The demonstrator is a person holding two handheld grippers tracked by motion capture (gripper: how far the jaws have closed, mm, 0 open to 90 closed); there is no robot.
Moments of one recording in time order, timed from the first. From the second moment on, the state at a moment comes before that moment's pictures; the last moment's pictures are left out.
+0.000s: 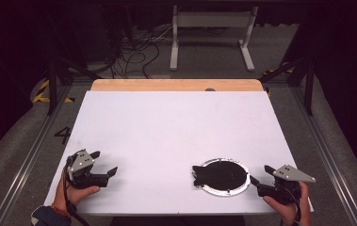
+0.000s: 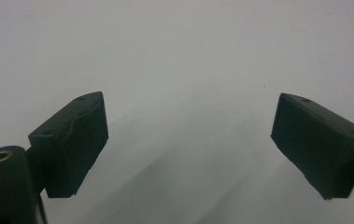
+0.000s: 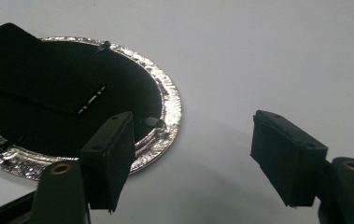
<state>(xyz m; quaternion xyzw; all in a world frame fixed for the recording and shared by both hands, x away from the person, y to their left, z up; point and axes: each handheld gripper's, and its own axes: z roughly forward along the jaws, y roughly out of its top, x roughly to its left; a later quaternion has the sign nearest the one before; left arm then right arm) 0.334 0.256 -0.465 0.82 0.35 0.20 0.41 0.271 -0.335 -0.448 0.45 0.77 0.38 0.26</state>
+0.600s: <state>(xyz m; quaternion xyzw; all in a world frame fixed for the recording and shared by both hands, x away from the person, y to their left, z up) 0.337 0.248 -0.463 0.83 0.31 0.17 0.42 0.262 -0.317 -0.457 0.42 0.81 0.36 0.20</state>
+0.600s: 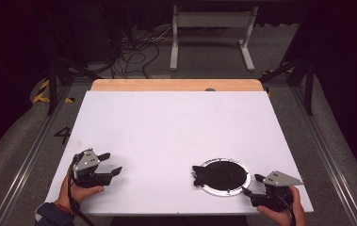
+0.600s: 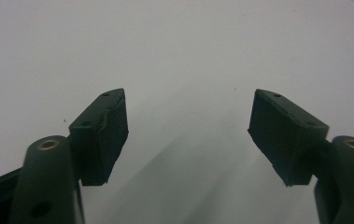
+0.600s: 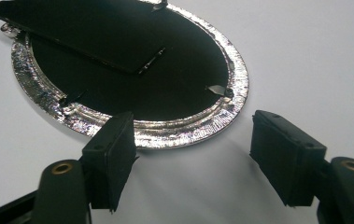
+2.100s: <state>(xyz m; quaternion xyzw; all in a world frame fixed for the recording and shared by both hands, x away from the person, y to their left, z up) 0.376 0.134 -0.448 0.88 0.19 0.11 0.42 0.324 -0.275 -0.457 0.42 0.81 0.34 0.23</state>
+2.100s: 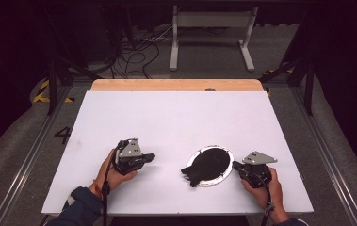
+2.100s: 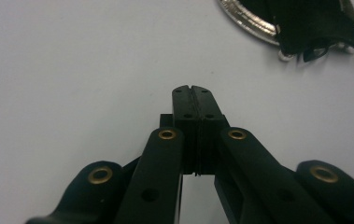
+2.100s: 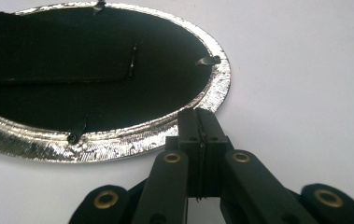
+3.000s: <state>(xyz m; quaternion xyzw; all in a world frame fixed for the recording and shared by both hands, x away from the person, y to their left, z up) 0.370 0.060 -0.457 0.90 0.13 0.09 0.41 0.328 -0.247 -0.457 0.40 0.82 0.34 0.21</state>
